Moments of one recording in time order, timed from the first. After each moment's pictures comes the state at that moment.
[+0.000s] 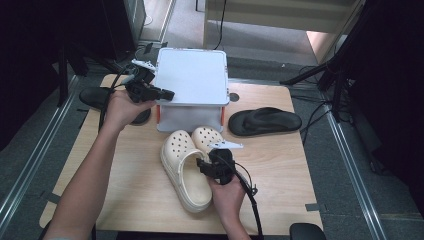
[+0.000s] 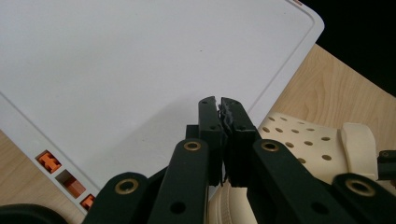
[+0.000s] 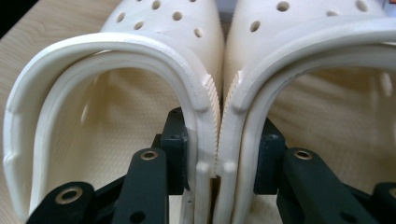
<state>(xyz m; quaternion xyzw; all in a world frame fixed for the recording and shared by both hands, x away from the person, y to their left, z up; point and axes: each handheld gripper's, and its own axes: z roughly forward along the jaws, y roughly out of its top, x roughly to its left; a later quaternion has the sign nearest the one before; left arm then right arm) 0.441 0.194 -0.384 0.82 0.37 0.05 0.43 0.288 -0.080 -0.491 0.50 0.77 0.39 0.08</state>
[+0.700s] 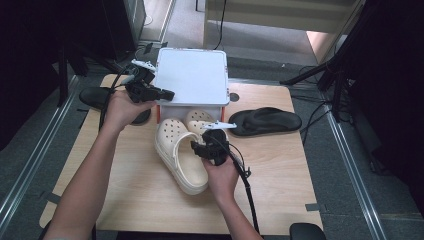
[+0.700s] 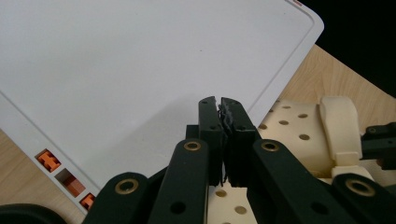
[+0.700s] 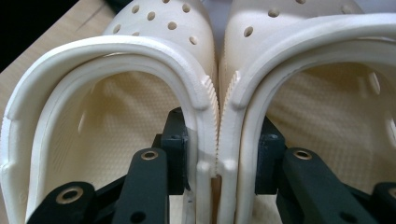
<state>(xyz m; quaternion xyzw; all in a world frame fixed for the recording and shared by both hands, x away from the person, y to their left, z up) 0.441 0.194 -0.385 0.82 0.37 0.05 0.43 0.329 -0.058 -0.465 0.47 0.78 0.40 0.09</state>
